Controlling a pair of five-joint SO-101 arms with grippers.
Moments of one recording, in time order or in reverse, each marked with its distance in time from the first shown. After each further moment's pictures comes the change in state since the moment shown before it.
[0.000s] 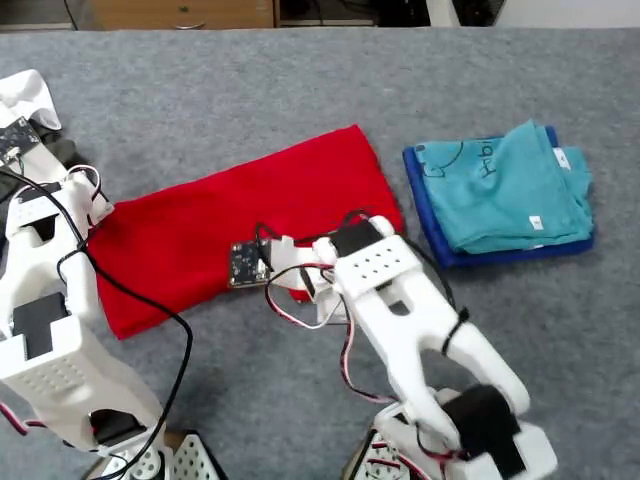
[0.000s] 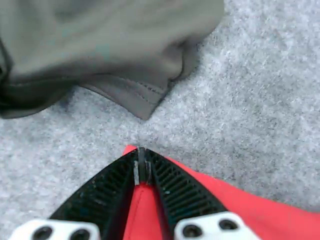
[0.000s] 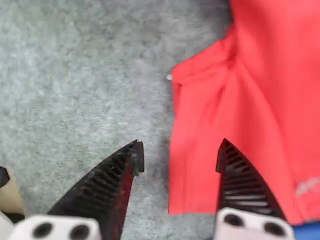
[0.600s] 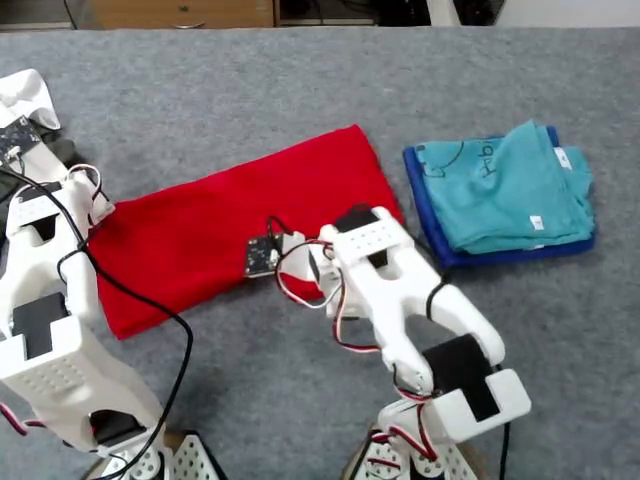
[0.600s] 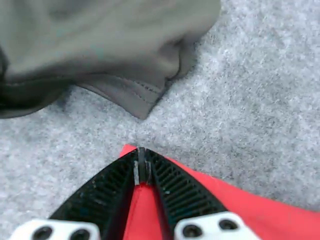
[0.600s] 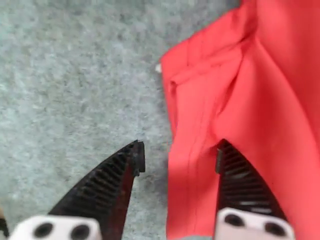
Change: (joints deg) left arm 0.4 0.0 0.0 0.0 0.0; right arm 5.3 15.0 -2.7 -6.9 2.3
